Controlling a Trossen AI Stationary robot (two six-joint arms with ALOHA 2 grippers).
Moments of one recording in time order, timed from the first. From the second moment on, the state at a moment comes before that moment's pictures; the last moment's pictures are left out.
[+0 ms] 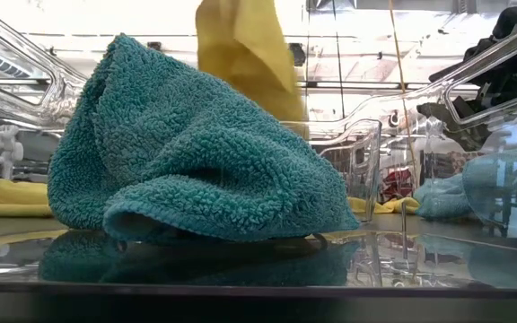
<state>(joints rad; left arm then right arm) -0.13 1.43 1.52 -0.50 -0.74 0.24 -0.06 0.02 0.06 -0.11 0.00 0.67</state>
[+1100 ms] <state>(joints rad) -0.06 1.94 1.52 -0.62 -0.34 0.04 -0.06 0.02 0.06 -0.11 0.00 0.67</state>
